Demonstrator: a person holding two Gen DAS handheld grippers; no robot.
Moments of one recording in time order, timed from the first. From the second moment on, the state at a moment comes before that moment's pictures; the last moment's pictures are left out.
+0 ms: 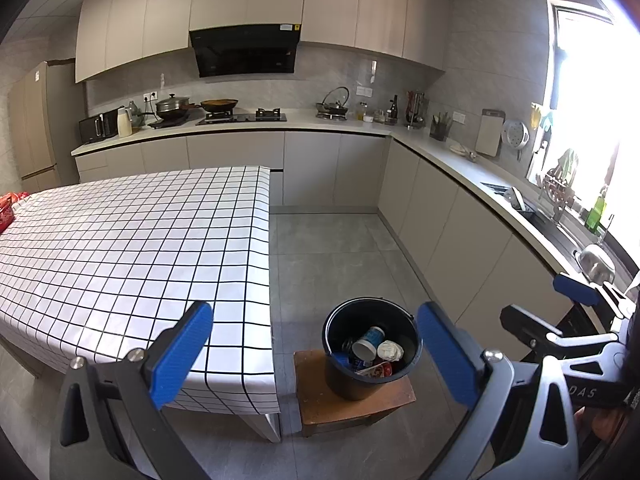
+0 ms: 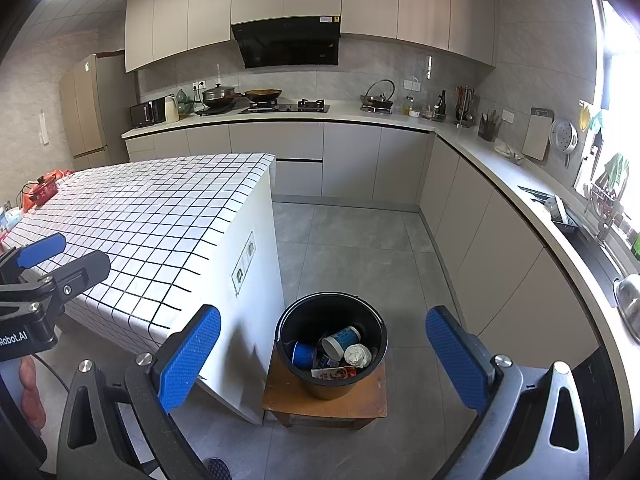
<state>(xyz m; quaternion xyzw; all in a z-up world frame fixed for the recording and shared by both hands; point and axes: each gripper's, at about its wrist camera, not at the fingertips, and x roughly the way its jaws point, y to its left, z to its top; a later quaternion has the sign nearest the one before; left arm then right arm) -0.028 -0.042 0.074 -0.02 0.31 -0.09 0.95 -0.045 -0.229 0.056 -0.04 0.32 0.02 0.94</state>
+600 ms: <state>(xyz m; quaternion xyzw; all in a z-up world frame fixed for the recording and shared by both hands) -0.028 -0.046 0.075 -0.02 0.30 -0.10 0.95 -0.049 -0.230 0.056 -0.04 0.32 0.02 0.95</state>
